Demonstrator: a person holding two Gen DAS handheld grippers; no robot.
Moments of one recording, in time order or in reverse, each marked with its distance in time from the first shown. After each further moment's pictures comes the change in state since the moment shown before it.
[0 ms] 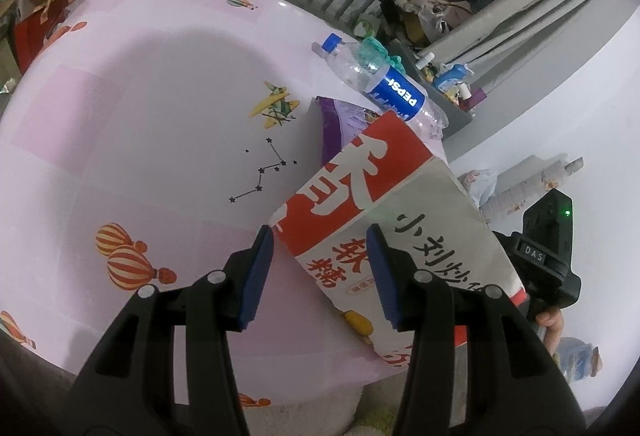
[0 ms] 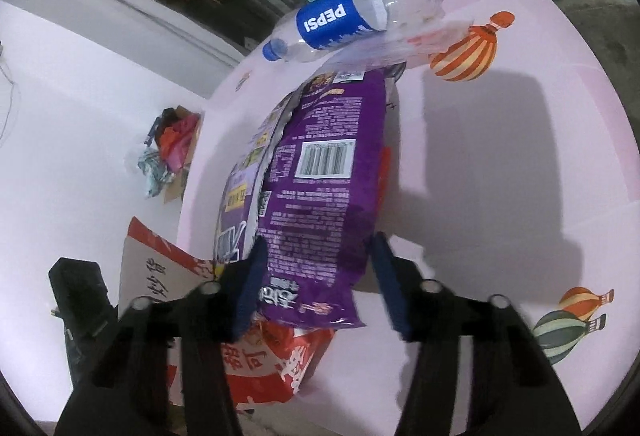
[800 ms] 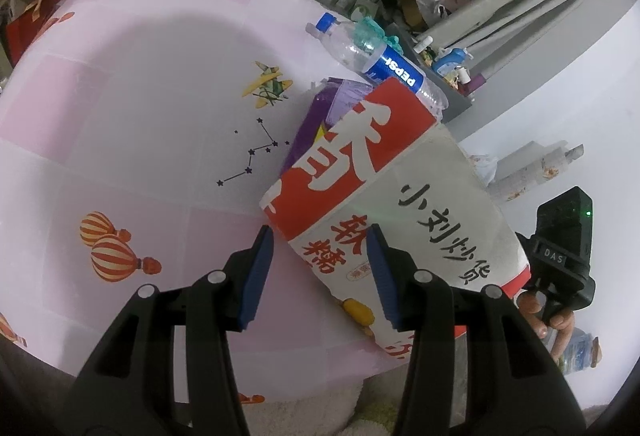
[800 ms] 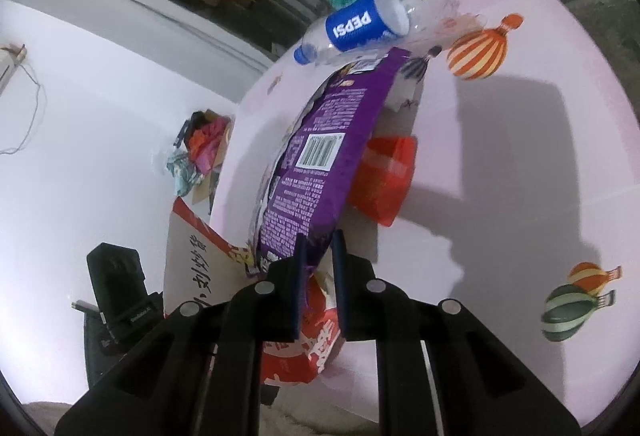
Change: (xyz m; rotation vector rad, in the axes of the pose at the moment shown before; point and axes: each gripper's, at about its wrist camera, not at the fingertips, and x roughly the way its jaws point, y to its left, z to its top) left arm 0.015 -0.005 -0.003 0.016 0.058 -0.002; right arm -0.024 0.001 -0.012 -0.010 -0.027 0.100
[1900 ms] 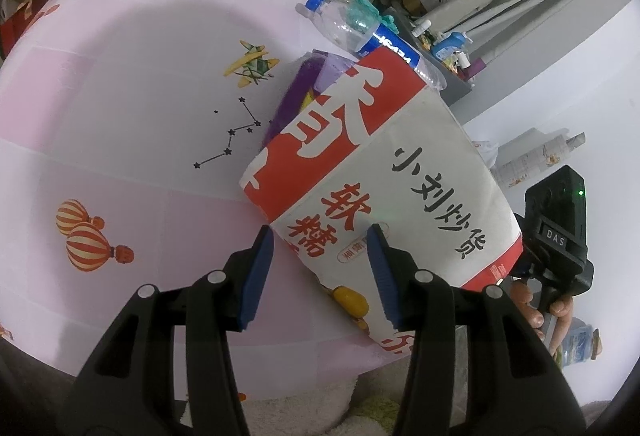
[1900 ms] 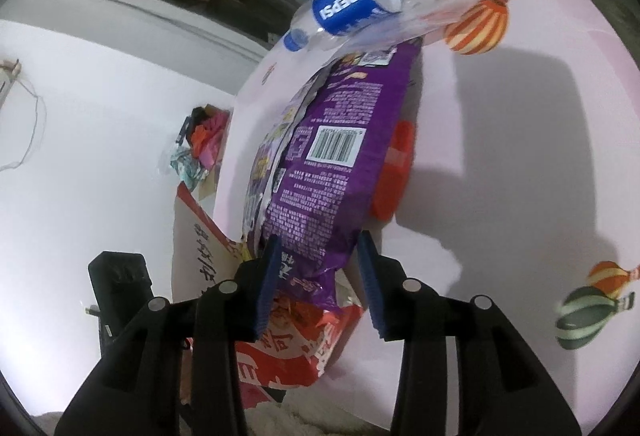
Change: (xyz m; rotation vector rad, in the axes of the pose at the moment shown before) left arm 0.014 -0.008 -0.008 0.015 0.047 0.001; right arm 0.017 -0.006 0.000 0.054 0.065 0.038
